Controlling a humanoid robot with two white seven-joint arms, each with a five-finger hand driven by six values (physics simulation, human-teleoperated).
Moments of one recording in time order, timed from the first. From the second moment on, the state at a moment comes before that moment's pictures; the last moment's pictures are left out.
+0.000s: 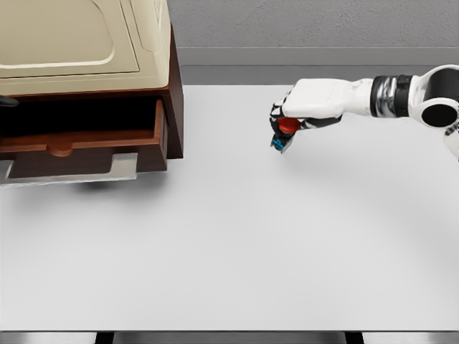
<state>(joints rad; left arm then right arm) -0.72 1.61 -0.83 -1.67 0.70 -0.56 -0.61 -0.99 -0.65 0.86 -1.35 0.36 -0.61 0.61</state>
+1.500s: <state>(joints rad) -0.72 1.60 -0.83 -1.68 0.68 -0.56 -0.61 -1.41 -0.16 1.08 -1.13 0.24 -0.61 0.61</state>
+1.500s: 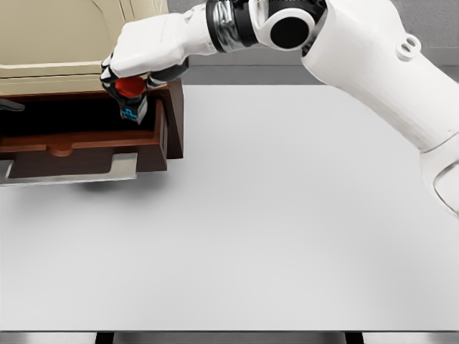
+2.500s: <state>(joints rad) -0.72 1.59 -0.83 -1.70 0.66 -0.56 -0.61 -1.33 -0.30 1.08 -1.23 0.27 -0.61 0.61</state>
